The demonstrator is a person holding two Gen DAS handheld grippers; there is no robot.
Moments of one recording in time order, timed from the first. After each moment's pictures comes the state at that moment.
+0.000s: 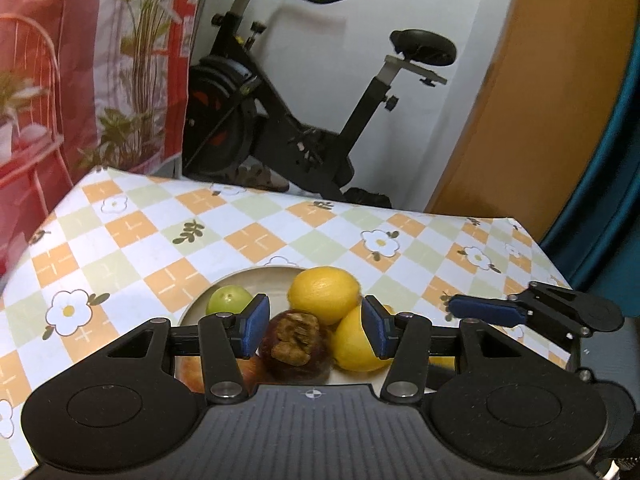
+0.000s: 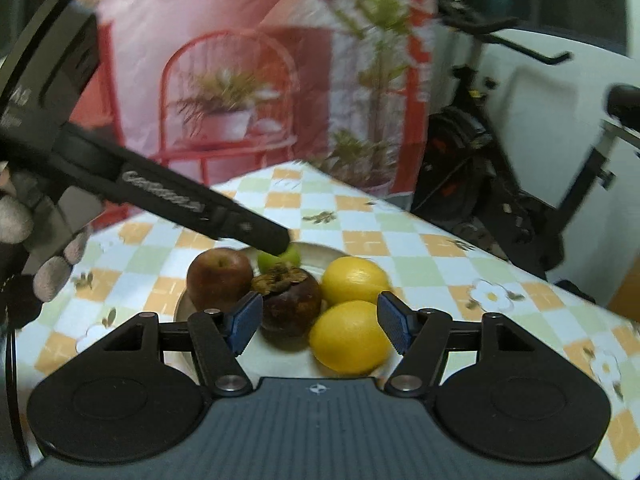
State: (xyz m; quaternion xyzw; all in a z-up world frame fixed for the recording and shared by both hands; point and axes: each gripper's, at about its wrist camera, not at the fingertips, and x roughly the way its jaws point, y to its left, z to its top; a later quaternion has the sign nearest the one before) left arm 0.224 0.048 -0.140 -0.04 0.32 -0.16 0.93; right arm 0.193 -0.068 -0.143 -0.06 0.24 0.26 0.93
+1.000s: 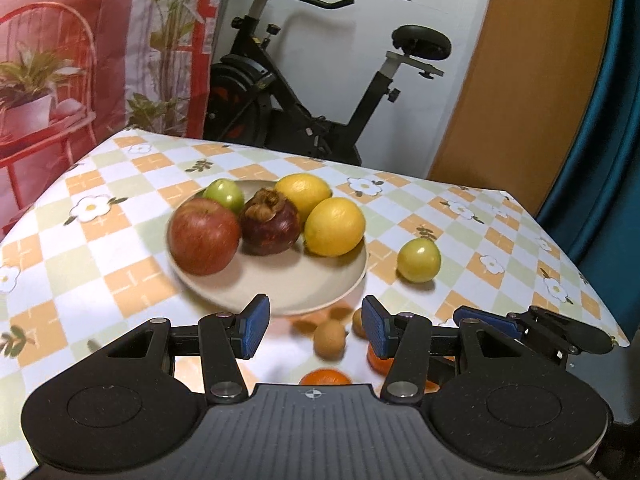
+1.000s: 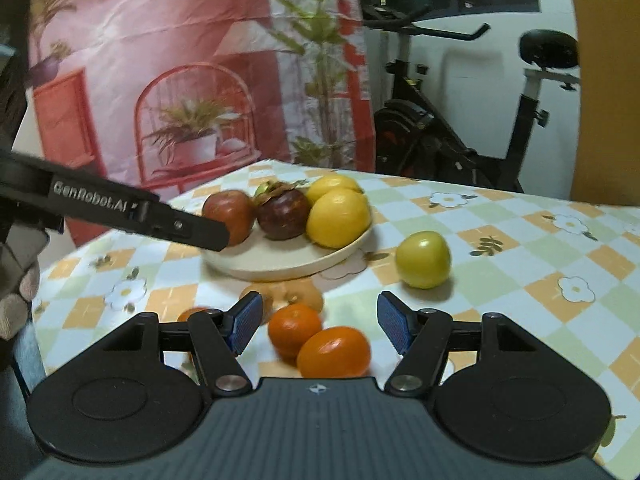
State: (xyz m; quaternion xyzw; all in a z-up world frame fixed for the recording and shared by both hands) left arm 0.110 0.036 -0.180 -0.05 0.31 -0.13 0.94; right arm 0.078 -0.096 -0.195 0.01 0.22 0.20 0.95
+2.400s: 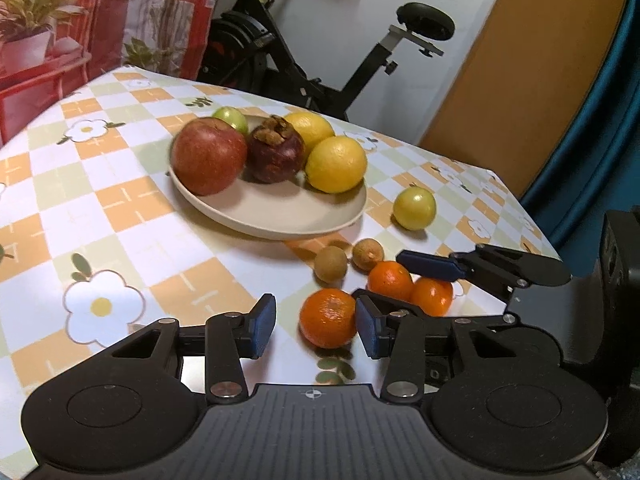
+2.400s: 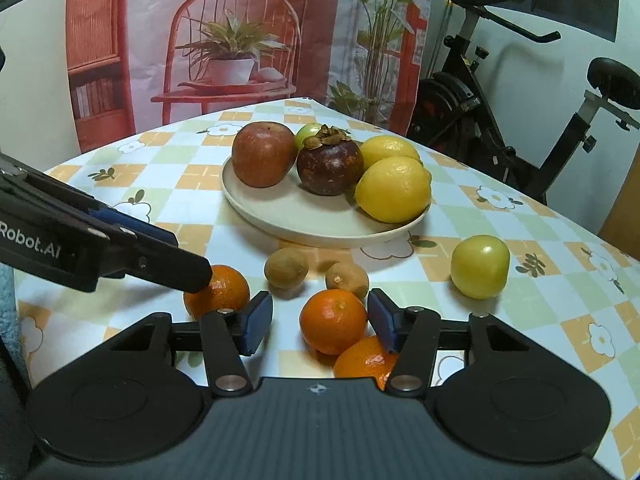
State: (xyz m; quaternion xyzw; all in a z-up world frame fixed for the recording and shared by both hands) left arm 0.100 0.055 -0.215 -0.10 0.36 -0.16 0.91; right arm 0.109 -0.044 -0.209 -0.12 0.28 0.23 0.93
